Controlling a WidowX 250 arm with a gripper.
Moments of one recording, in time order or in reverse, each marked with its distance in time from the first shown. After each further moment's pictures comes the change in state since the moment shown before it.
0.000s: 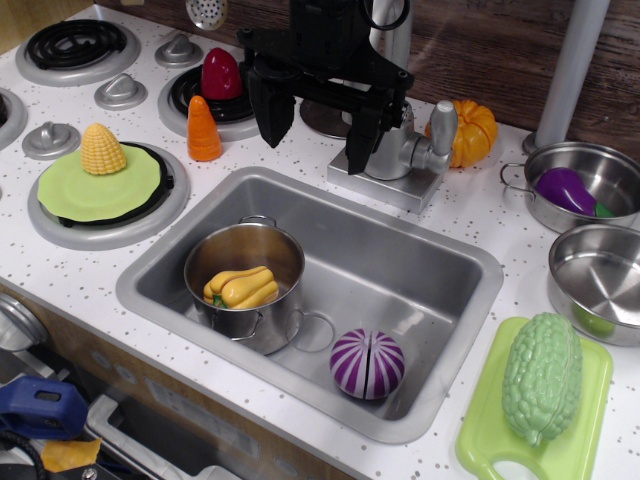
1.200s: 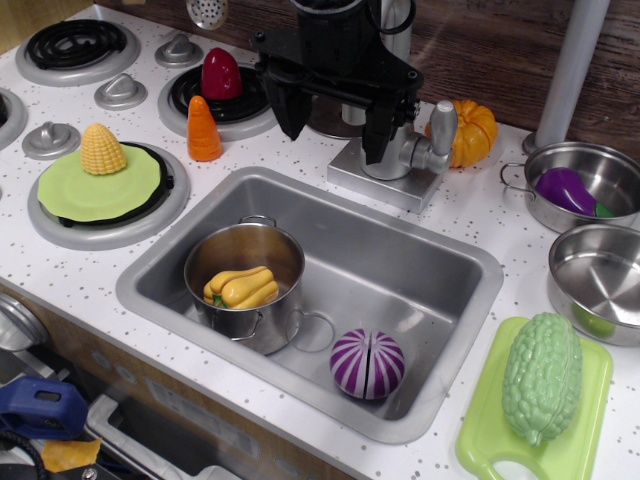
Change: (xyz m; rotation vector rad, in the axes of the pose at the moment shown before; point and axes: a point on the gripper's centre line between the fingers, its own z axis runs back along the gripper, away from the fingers) arm 0.020 -0.003 -0.003 -0.029 -0.182 -0.002
